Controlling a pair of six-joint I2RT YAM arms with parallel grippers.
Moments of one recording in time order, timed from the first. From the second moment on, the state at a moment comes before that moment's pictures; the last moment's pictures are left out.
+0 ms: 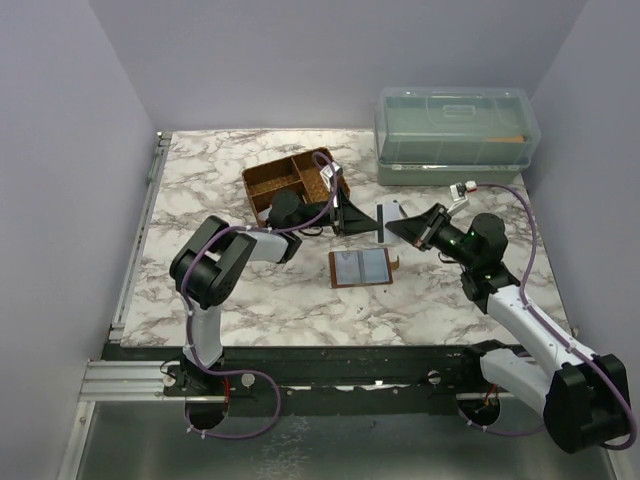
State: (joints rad) left arm -0.58 1.95 0.97 1.30 0.92 -1.56; right arm 0.26 0.98 0.50 0.43 -0.57 0.92
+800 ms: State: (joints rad) left arm -0.56 1.73 1.12 0.02 0.70 -0.79; right arm 0.26 1.22 0.64 -0.13 -0.47 0.49
